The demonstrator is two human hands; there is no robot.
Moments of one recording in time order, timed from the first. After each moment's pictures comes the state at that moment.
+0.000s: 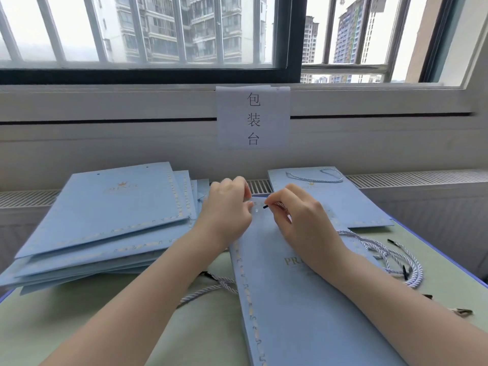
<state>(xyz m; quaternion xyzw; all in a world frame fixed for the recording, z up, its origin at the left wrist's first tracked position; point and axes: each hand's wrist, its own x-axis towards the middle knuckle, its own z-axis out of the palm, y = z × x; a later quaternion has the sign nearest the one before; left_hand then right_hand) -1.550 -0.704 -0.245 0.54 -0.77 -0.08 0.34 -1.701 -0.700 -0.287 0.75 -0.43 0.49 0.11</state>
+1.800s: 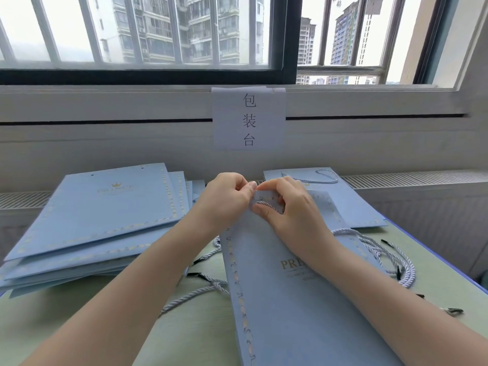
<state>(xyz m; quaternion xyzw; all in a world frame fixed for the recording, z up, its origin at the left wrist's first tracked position) -1.554 -0.700 -0.225 0.51 -0.74 -0.20 0.38 -1.693 -0.686 -0.264 0.74 -0.46 0.49 -0.02</state>
